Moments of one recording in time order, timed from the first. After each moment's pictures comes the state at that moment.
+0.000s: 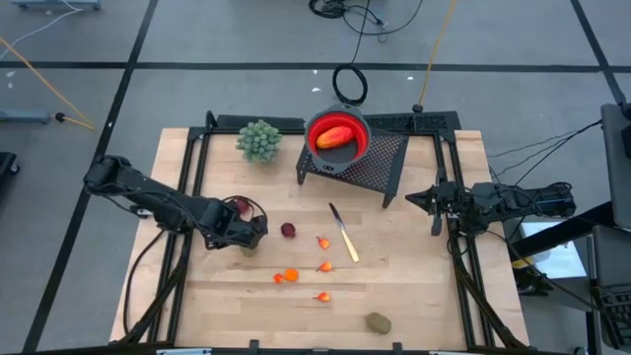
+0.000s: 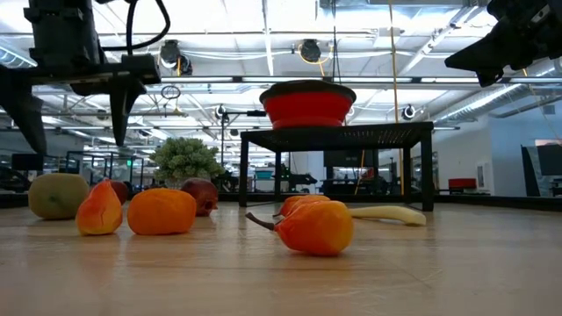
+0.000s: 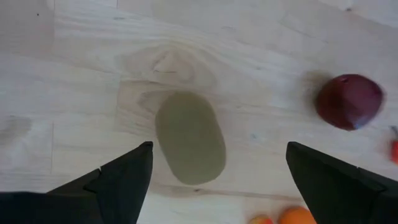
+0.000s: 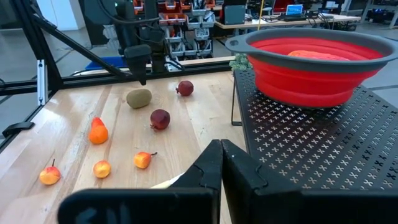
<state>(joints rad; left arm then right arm) -0.31 1.34 0.87 -0.95 -0.10 -2.10 0.17 0.16 0.35 -0.38 0.36 0.11</state>
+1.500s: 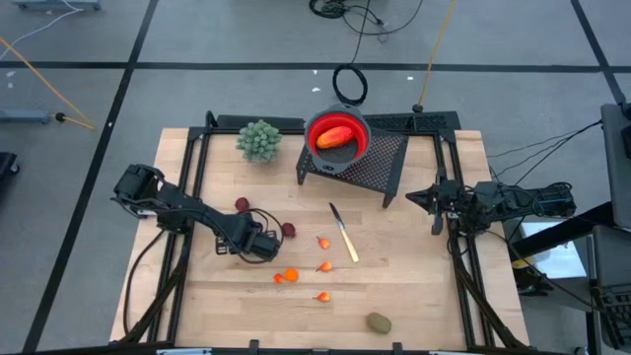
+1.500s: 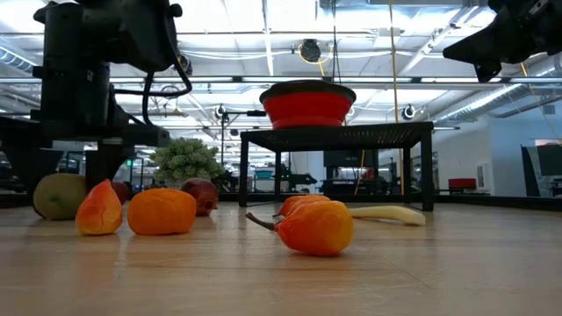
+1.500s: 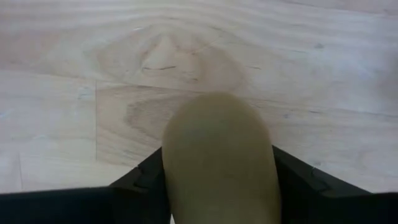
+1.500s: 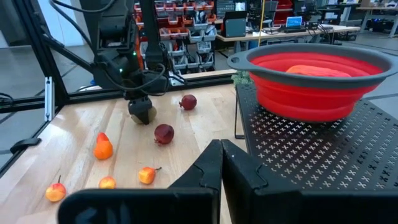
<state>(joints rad) -0.32 1.65 0.87 -0.86 -0.03 -2.02 0.17 0.16 0.35 -0.32 0.36 0.11</state>
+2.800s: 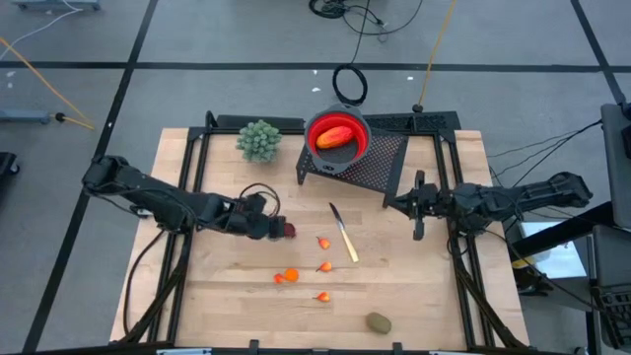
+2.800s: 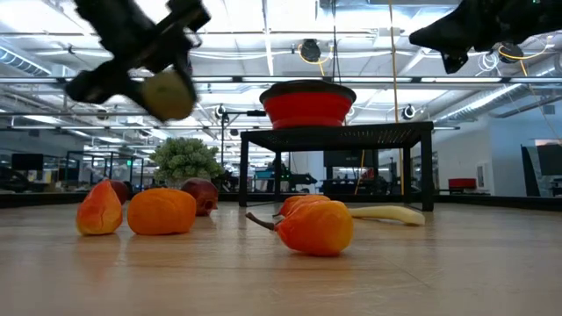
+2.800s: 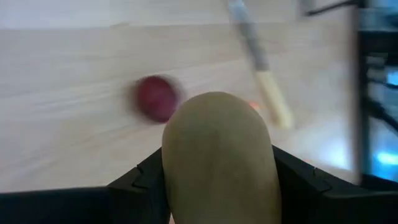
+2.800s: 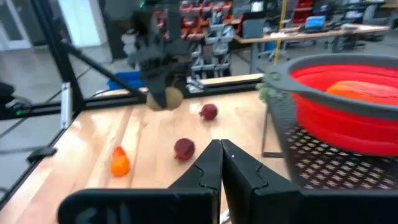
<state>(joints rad) -0.25 1.31 0.87 -0.46 -0.26 -1.58 0.17 0.54 0.39 0.04 0.28 0.11</state>
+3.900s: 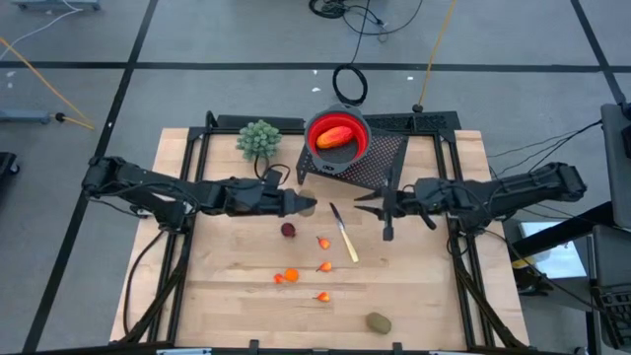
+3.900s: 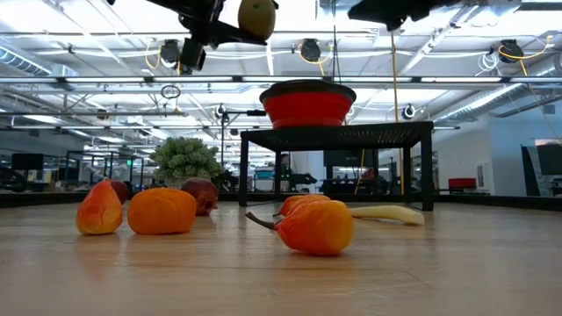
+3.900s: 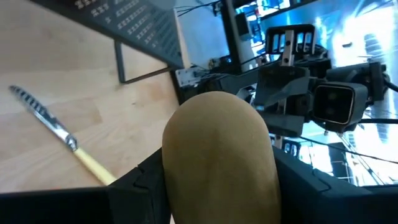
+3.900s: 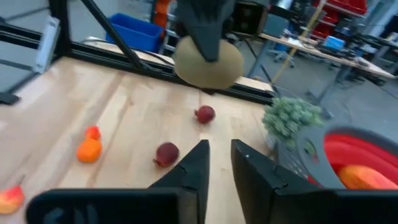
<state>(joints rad) -0.10 1.31 0.87 0.21 -0.23 -1.30 0.13 1.03 0.76 0.04 0.20 -0.23</state>
